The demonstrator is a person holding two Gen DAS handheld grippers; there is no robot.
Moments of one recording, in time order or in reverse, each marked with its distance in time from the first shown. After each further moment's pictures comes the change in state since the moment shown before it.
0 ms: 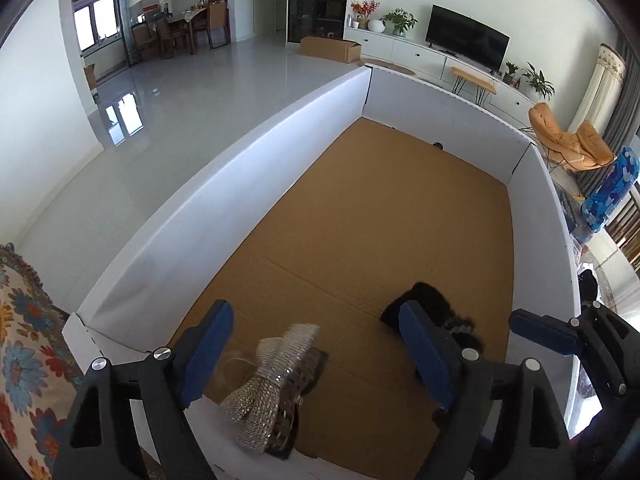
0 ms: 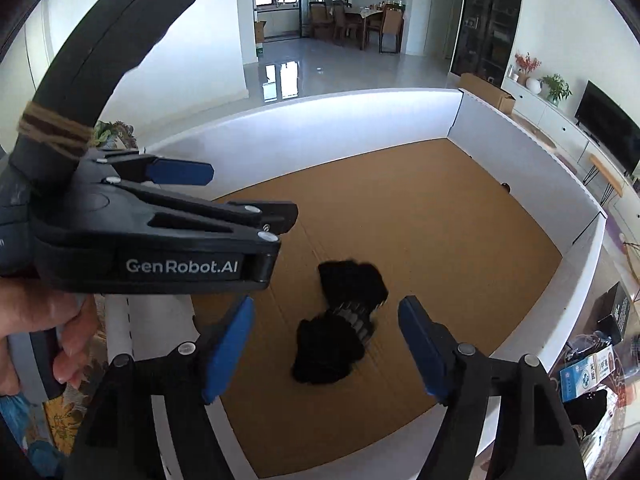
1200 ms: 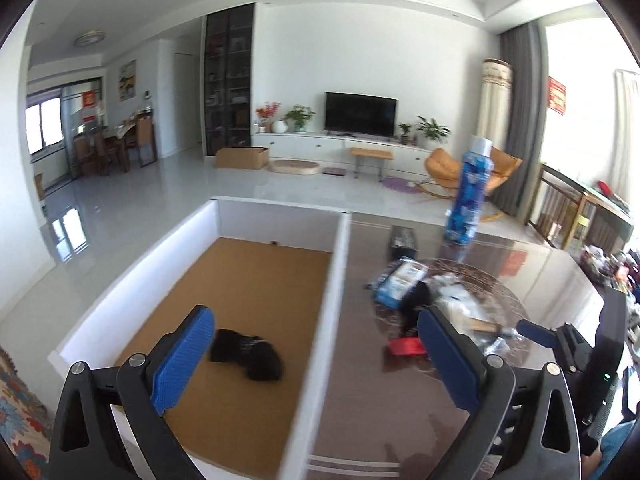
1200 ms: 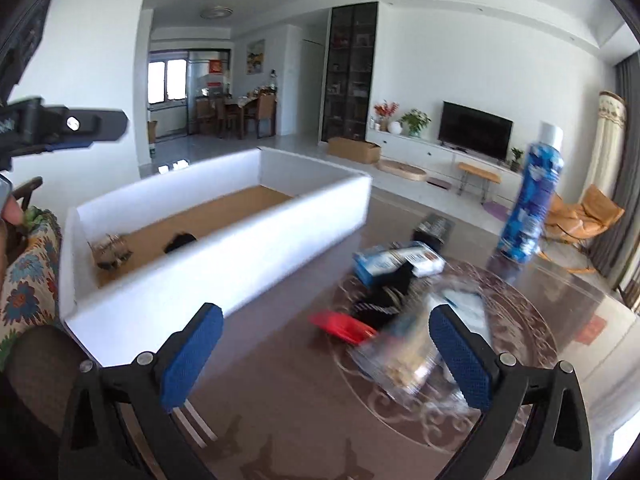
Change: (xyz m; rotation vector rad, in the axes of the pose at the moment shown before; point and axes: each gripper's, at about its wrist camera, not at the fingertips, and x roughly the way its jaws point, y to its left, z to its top) left arm -0.185 -0.153 -0.088 0.237 -0.403 -0.263; right arm -0.168 -0.140 -0.215 0.299 -0.311 -0.375
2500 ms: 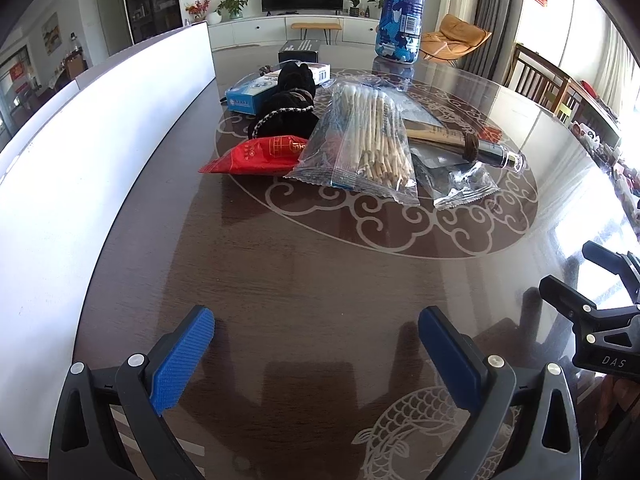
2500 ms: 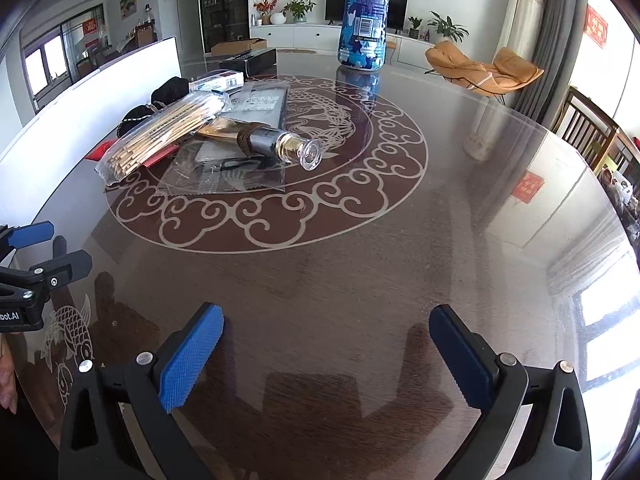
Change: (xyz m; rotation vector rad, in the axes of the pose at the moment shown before) left arm 0.147 -0.148 -0.134 0.111 0.445 -0.073; right arm -0.015 -0.157 -0.136 0.269 0.379 -0.229
